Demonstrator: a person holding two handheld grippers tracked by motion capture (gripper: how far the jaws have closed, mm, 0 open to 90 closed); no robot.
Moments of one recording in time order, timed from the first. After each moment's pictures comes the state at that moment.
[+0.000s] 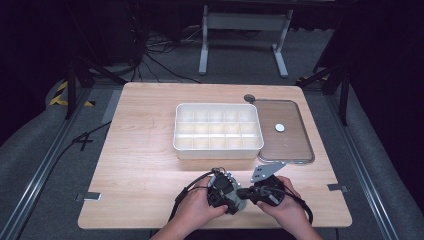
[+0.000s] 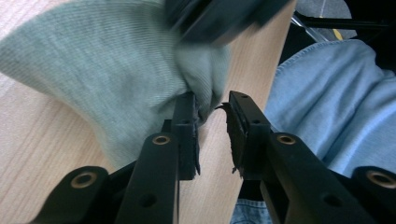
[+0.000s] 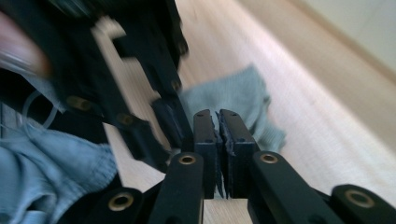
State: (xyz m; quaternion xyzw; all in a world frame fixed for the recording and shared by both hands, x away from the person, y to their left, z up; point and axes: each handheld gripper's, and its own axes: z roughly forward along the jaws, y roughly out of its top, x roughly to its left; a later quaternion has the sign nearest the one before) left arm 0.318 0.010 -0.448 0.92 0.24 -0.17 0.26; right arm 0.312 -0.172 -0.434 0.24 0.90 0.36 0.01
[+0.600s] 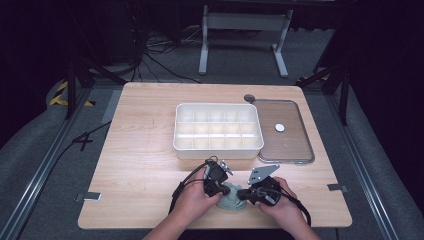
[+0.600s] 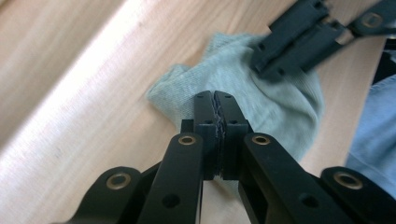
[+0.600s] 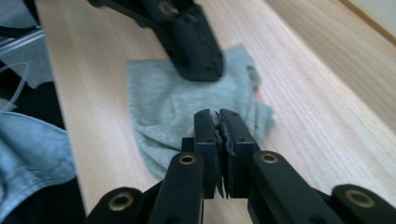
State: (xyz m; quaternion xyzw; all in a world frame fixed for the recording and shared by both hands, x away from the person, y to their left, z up) left arm 0.339 0.021 -0.449 0.92 0.29 -0.06 0.26; right arm 0.320 -0.176 -0.457 0.23 0.91 0.34 0.02
